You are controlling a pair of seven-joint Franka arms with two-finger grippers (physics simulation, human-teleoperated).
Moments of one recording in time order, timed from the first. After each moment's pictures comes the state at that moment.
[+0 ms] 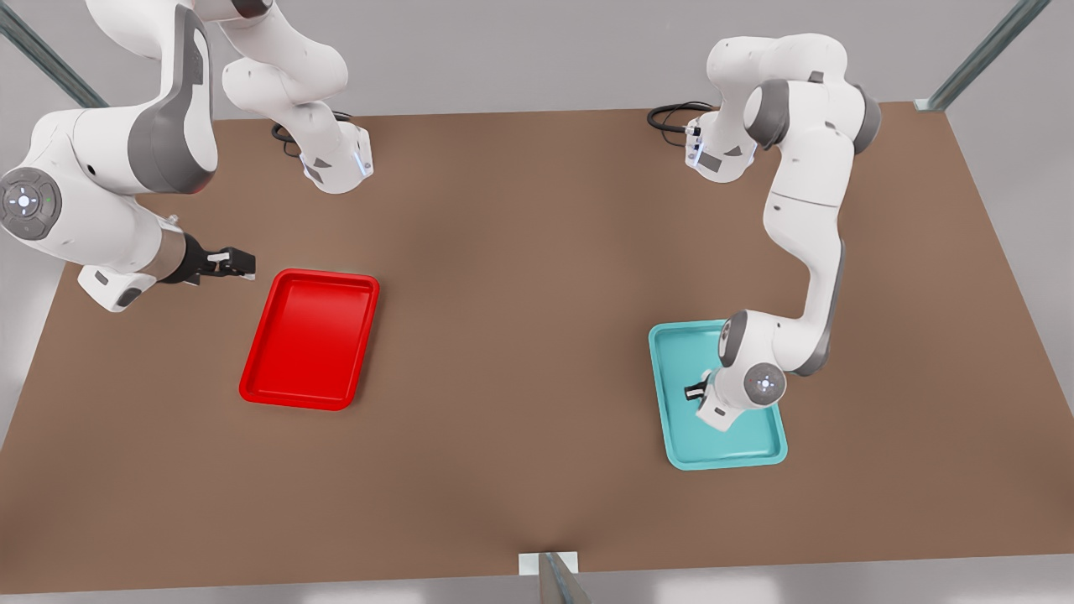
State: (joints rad) left arm -0.13 0.82 -0.11 -1.51 0.05 2.12 -0.43; right arm 0.23 0.10 -0.21 -1.49 0.05 1.38 -0.04
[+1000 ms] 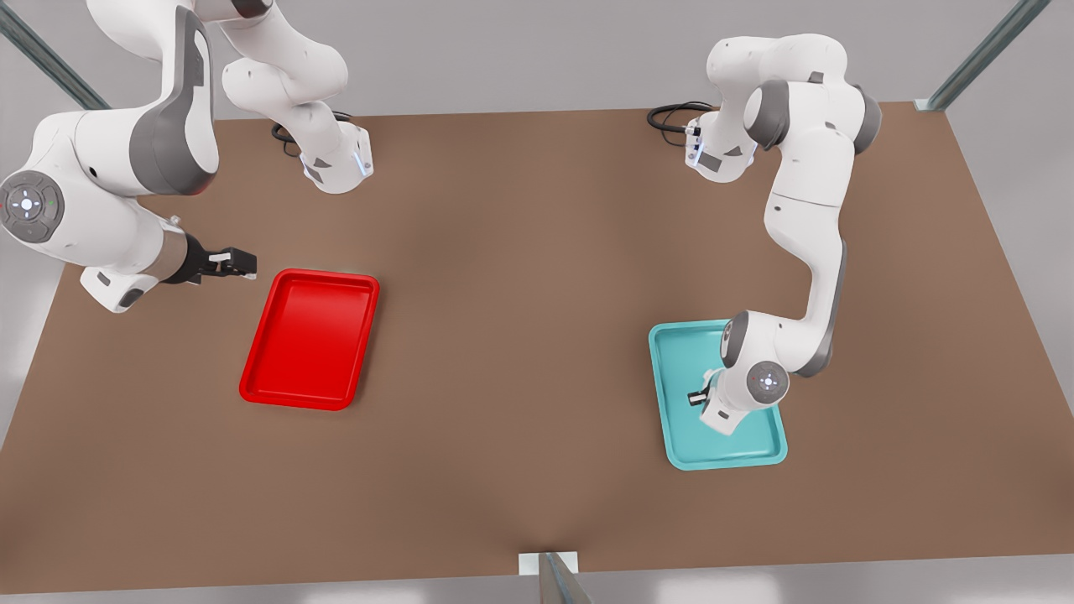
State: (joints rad) left arm -0.13 0.82 -0.10 -1.51 0.07 2.17 -0.44; right arm 0.23 0.10 -0.21 -1.50 0.05 1.37 -0.04
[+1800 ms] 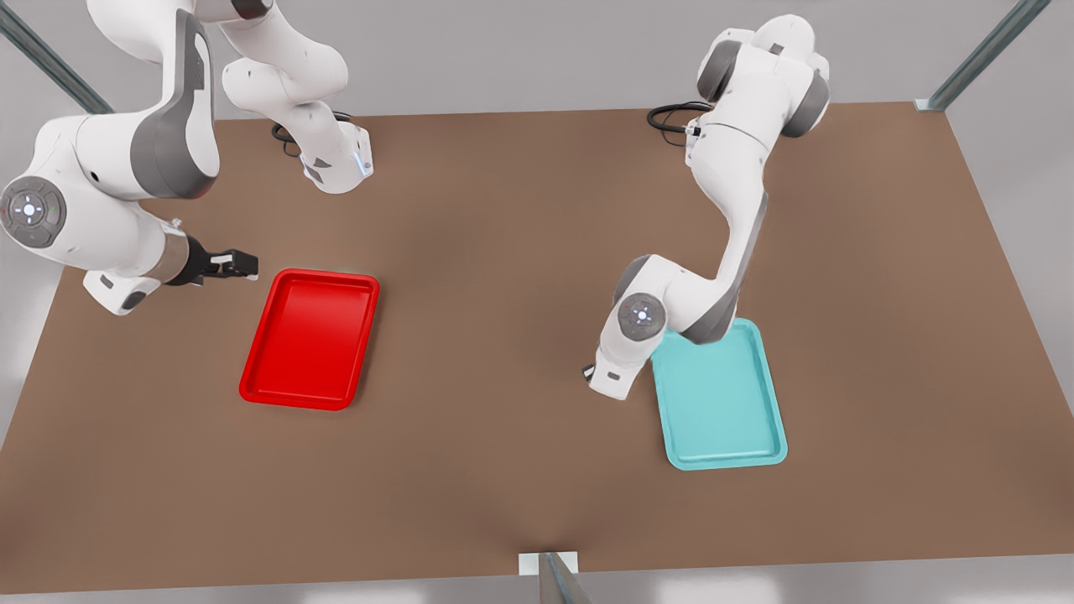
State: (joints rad) left arm -0.50 0.76 -0.09 -1.22 0.03 1.98 -1.00; right arm 0.22 0.11 -0.21 -1.50 0.06 1.37 -0.04
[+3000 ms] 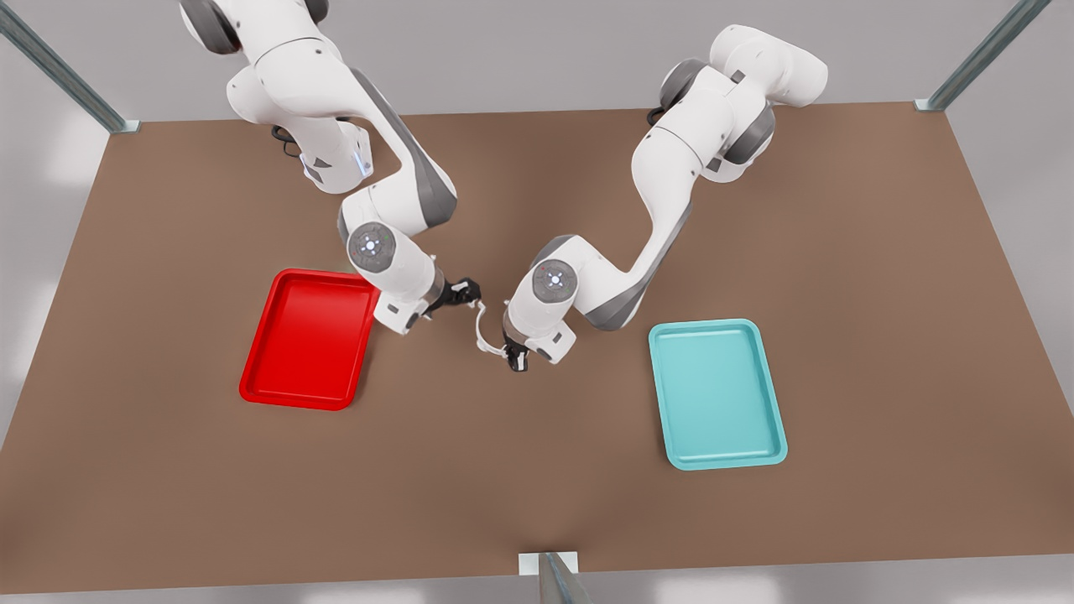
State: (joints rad) left arm -0.63 0.93 -0.20 -1.00 -0.02 2.11 -2.41; right arm 0.72 0.26 -0.19 -1.86 0.31 2.10 0.20
